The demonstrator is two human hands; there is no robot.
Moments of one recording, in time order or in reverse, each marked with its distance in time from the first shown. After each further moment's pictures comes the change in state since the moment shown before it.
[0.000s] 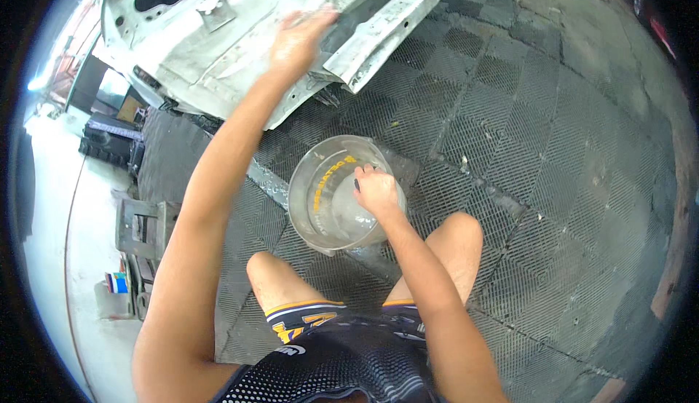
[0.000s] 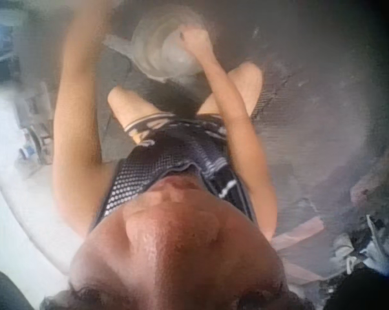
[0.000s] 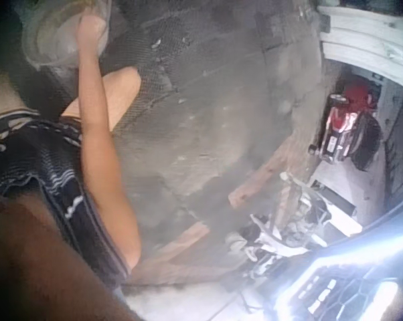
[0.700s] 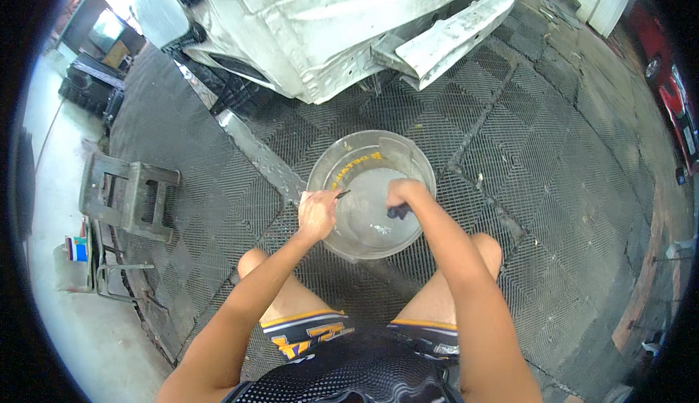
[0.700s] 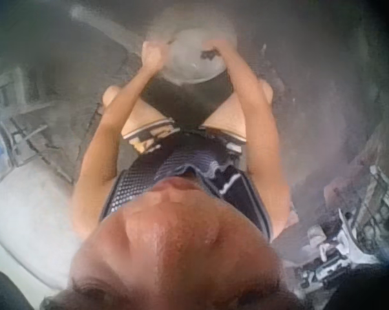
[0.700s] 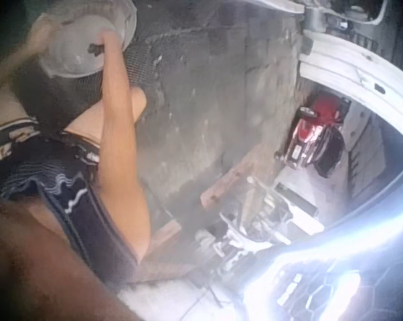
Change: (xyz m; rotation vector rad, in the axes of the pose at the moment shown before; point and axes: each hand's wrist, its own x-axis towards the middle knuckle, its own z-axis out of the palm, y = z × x) left_hand -0.377 0.173 0.027 -0.514 -0.345 -0.785; right_hand 0.087 0.048 0.071 -0.214 -1.098 0.244
